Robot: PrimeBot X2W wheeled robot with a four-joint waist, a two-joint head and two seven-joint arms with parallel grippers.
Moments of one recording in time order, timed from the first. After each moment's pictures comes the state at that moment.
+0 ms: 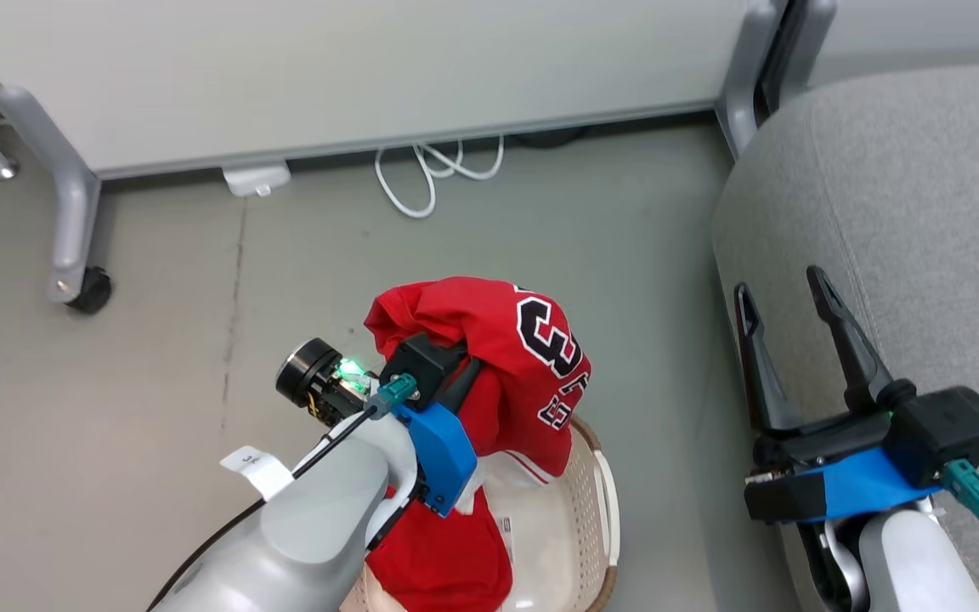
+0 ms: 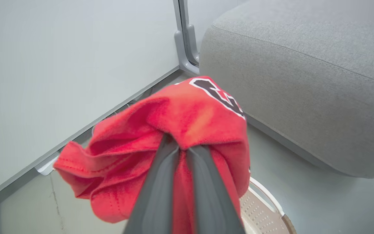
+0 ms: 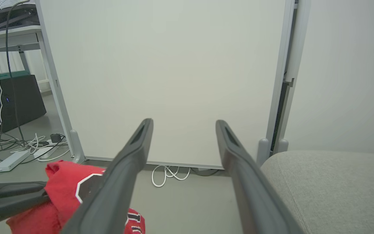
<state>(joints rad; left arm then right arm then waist) -0.73 0.11 -1.03 0.92 -0.54 -0.10 -0.26 -0.21 -0.05 0.05 0.08 0.07 0.13 -0.26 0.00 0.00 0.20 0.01</state>
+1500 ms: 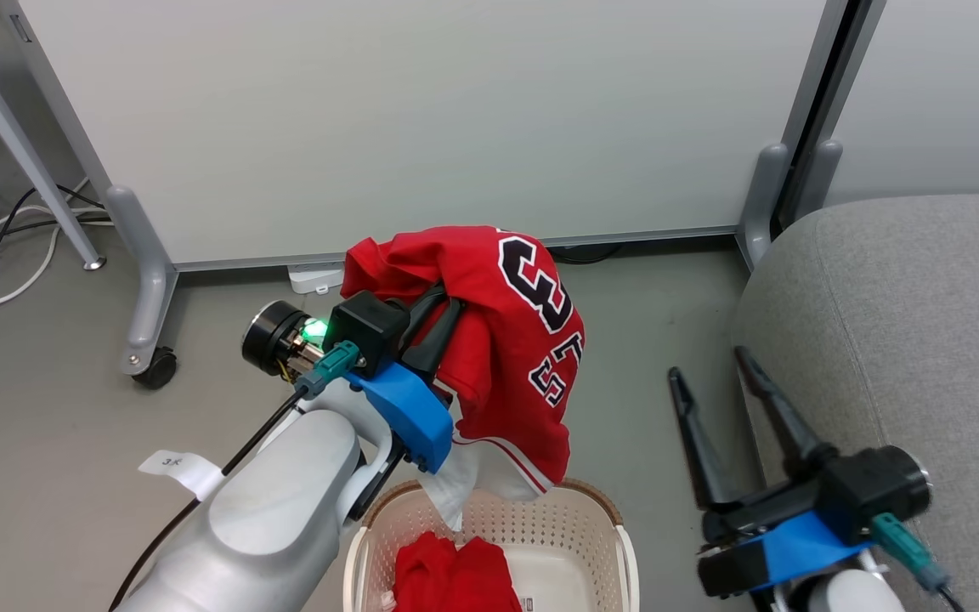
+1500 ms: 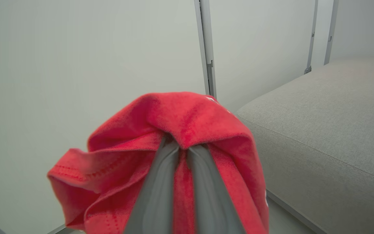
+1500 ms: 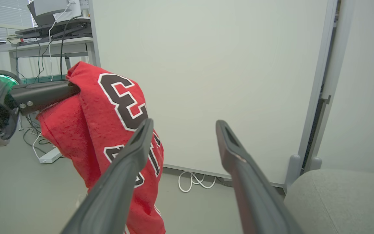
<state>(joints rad) -0.68 0.20 -0.83 0.64 -0.53 -0.09 -0.26 -0.10 -0.05 0.14 0.11 0.08 0.13 -0.26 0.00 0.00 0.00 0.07</state>
